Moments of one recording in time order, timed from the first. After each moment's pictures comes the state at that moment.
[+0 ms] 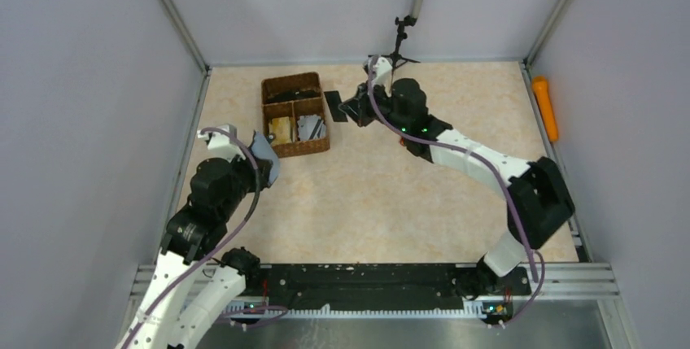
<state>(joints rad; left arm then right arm) -0.37 0.54 0.81 -0.62 -0.12 -0.49 0.68 1.55 1.15 0.26 -0.24 0.27</state>
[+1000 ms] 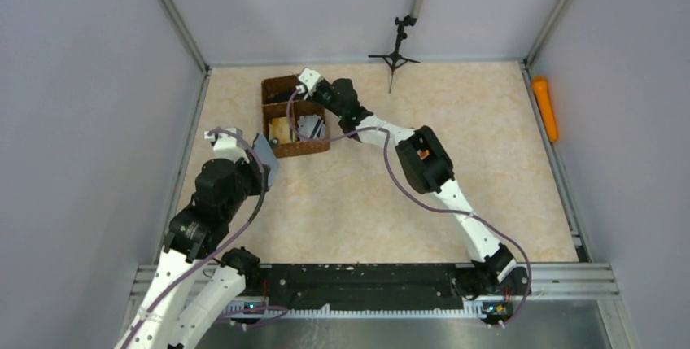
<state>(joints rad) -0.37 0.54 0.79 -0.66 -0.17 -0.41 0.71 2.64 2.13 0.57 -0.17 -0.44</state>
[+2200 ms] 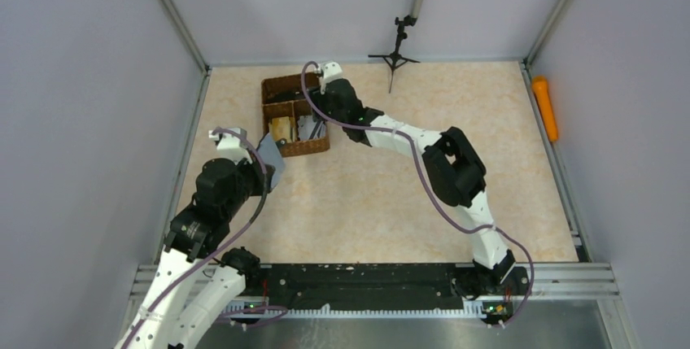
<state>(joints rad) -0.37 0.55 0.78 -0.64 -0.11 -0.40 0.79 2.22 1.77 0.16 0.18 0.16</state>
